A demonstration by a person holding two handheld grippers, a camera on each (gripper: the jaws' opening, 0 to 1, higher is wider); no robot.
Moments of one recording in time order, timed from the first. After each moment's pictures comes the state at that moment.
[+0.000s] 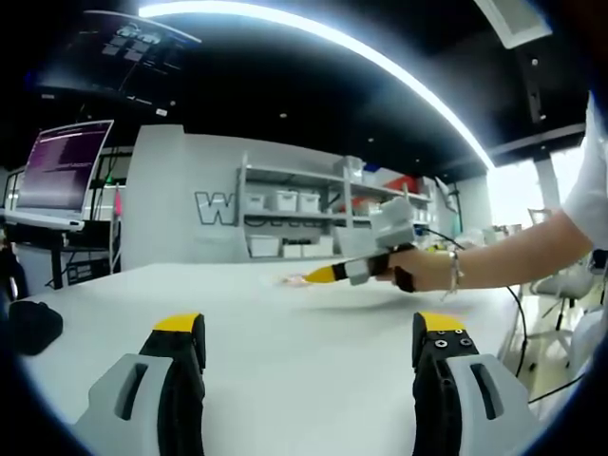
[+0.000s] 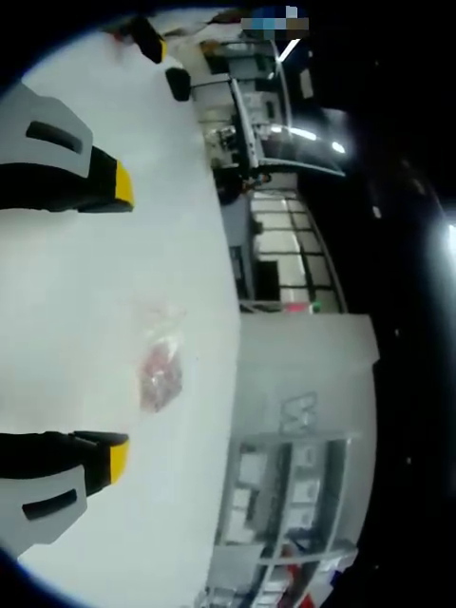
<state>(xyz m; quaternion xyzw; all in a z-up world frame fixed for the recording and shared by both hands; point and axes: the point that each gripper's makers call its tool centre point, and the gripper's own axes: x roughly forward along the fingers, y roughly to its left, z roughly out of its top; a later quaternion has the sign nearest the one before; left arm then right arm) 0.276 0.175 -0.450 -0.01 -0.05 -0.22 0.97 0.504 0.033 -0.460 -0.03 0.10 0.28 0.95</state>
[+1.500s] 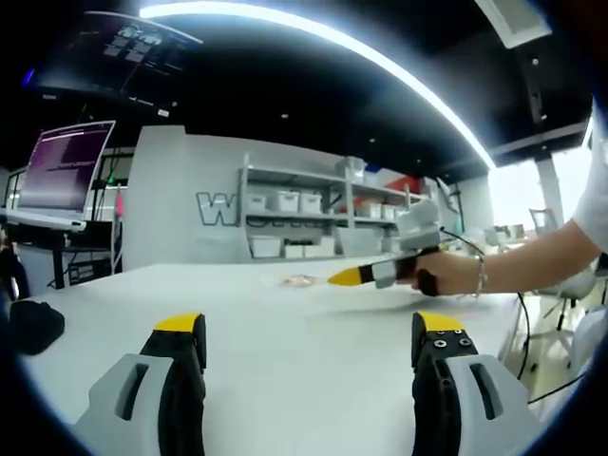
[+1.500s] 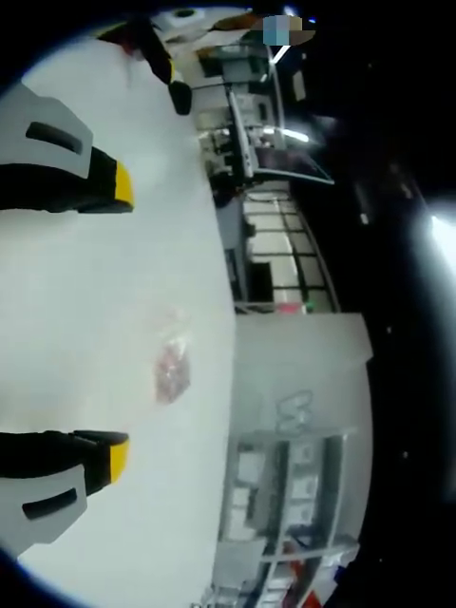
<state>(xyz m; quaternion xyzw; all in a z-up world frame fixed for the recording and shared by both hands) 0.275 0.176 -0.450 -0.01 -0.05 -0.22 0.98 0.476 0.013 -0.460 -0.02 0.09 0.29 0.95</state>
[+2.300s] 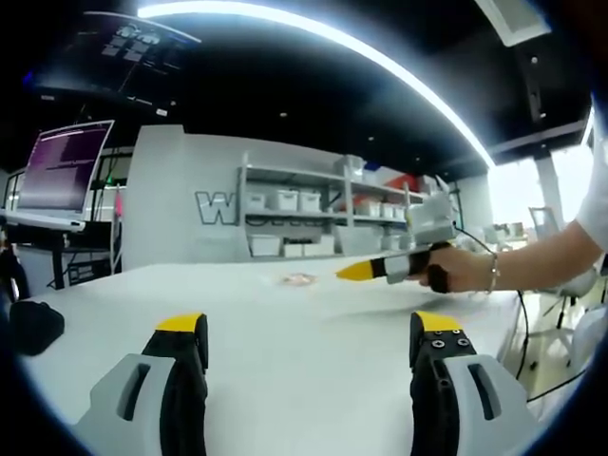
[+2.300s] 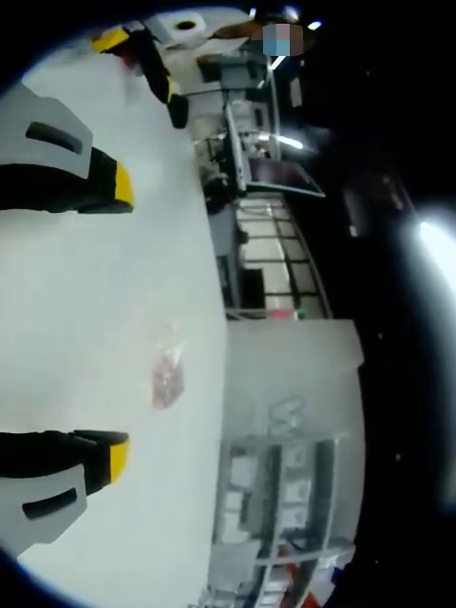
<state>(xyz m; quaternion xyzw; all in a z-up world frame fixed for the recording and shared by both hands) 0.277 0.181 -0.451 -0.01 -0.05 -0.22 0.97 0.444 0.015 -0.450 -0.01 0.07 0.30 0.95</state>
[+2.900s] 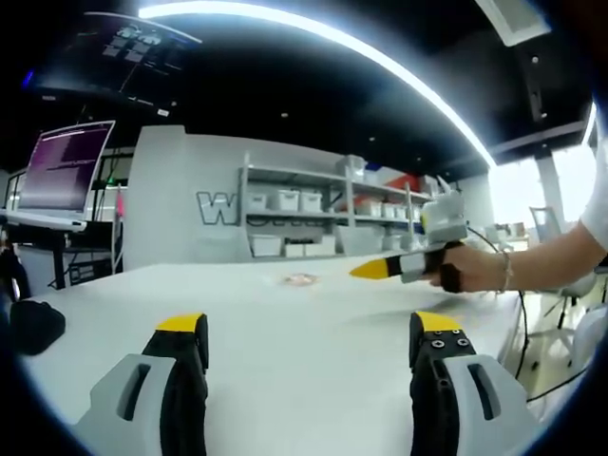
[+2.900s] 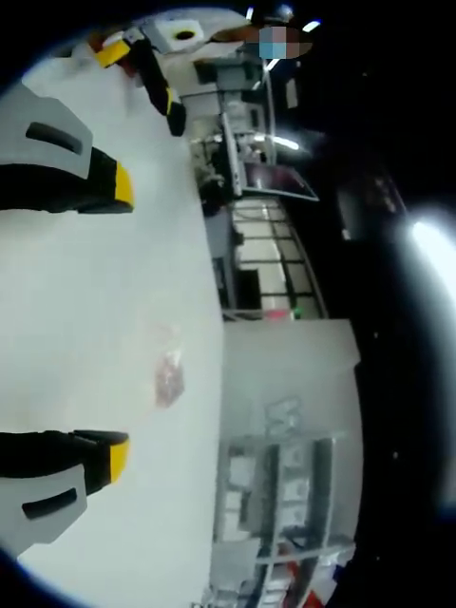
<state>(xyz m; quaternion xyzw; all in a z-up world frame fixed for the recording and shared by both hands) 0.276 0.177 -0.451 -0.01 -0.05 -0.21 0.98 0.420 0.010 -0.448 0.00 0.06 0.30 0.95</state>
